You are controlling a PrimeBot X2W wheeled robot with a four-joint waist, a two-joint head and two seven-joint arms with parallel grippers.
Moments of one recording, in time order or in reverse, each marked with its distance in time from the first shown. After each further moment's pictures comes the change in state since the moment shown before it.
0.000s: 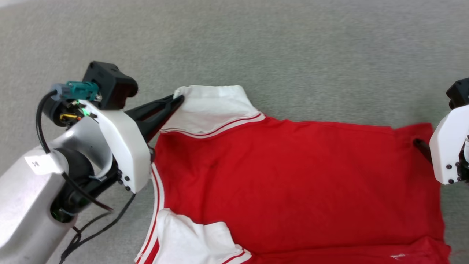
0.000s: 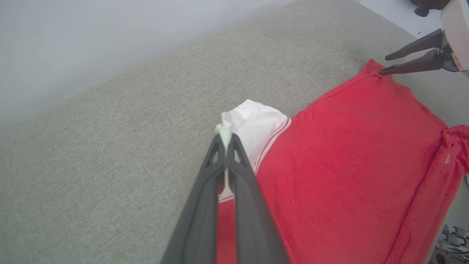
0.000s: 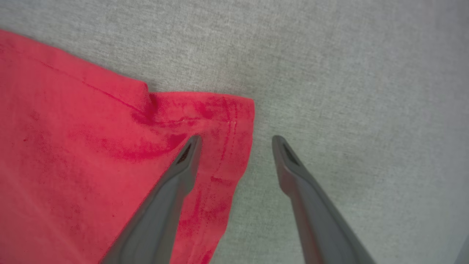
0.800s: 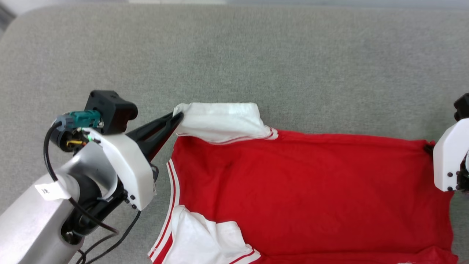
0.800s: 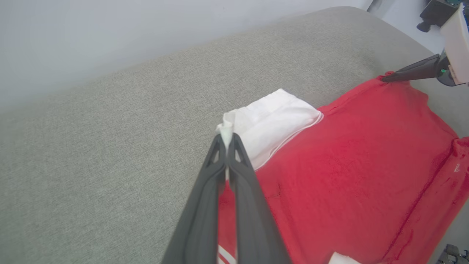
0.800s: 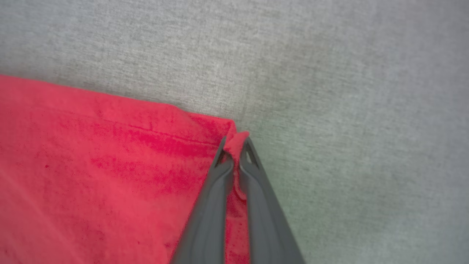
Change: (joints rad) left arm 0.106 -0.013 -0.005 -0.022 0.035 0.060 -0.100; right arm 0.030 0.034 -0.049 0.108 0.023 0.000 -0.100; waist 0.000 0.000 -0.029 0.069
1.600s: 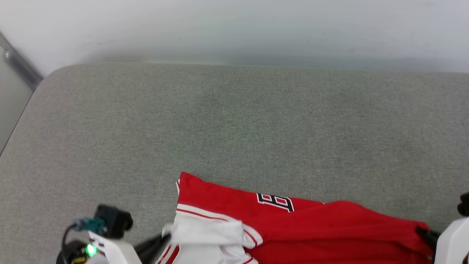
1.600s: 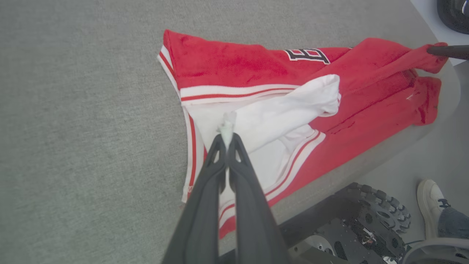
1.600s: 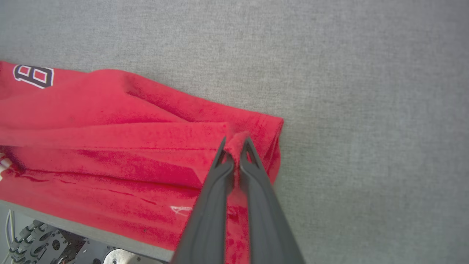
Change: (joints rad) left arm 0.470 0.091 -0.026 -0.044 -0.115 0.114 -0.065; right arm 0.492 0.102 -0.166 -0.255 0.122 0.000 -0.141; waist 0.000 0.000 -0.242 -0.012
